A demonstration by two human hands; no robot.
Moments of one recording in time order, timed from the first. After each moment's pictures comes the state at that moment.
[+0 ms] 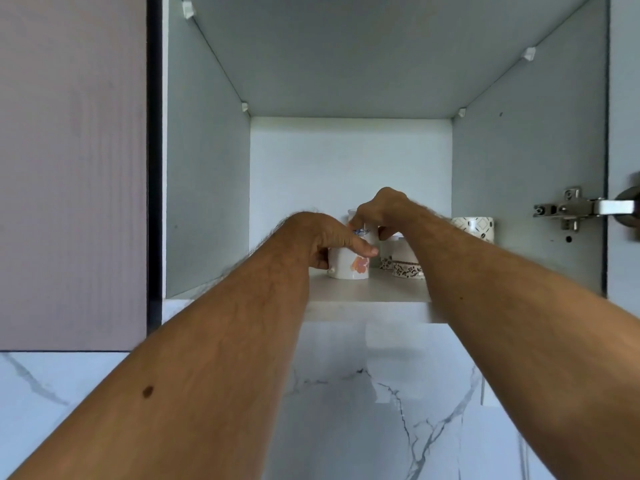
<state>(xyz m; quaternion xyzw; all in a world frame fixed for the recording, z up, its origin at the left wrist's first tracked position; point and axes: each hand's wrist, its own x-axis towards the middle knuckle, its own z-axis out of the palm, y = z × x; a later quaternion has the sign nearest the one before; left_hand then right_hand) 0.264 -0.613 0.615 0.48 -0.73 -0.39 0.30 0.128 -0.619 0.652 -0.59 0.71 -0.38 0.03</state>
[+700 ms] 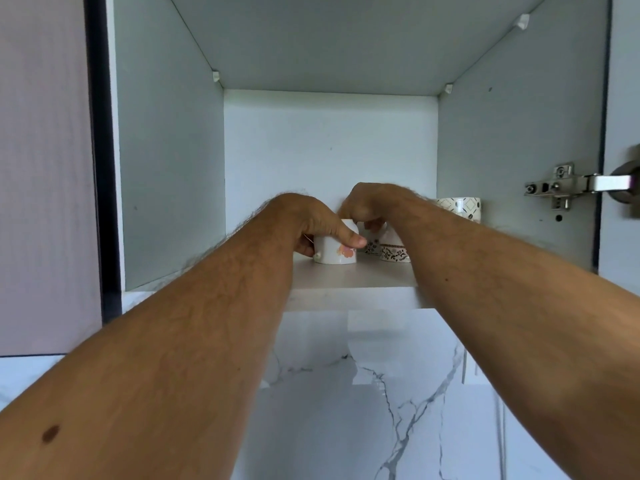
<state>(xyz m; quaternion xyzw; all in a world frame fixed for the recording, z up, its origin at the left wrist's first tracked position) 0.259 -0.629 0.617 0.50 -0.76 -0.32 0.26 0.125 -0.620 0.647 -0.65 0.74 -0.19 -0.03</state>
